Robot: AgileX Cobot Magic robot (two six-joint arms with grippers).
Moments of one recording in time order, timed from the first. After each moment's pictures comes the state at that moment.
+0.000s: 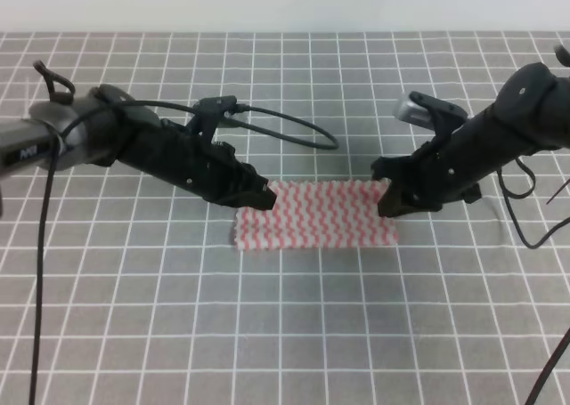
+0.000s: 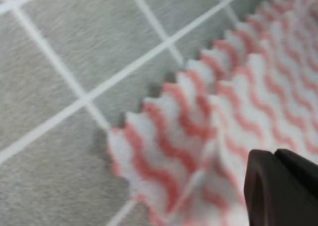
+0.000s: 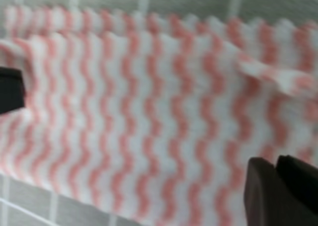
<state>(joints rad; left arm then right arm) -0.26 2.15 -1.54 -0.99 0.85 0.94 0.25 2.05 -1.47 0.65 0.82 -0.25</state>
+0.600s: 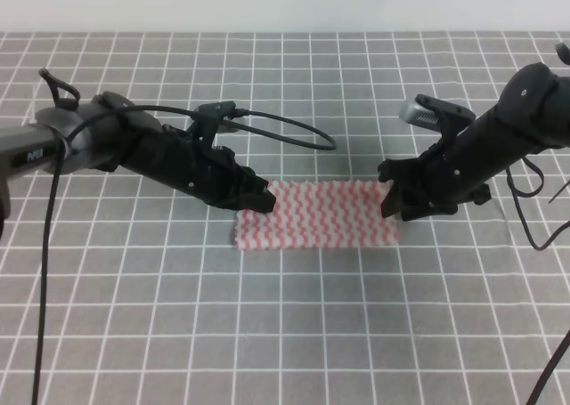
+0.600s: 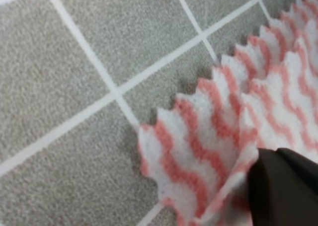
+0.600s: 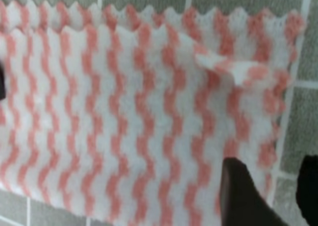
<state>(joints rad) -0.26 2.20 -1.54 -0.99 0.83 0.92 0.24 2.05 -1.47 0.60 0.82 -0.19</state>
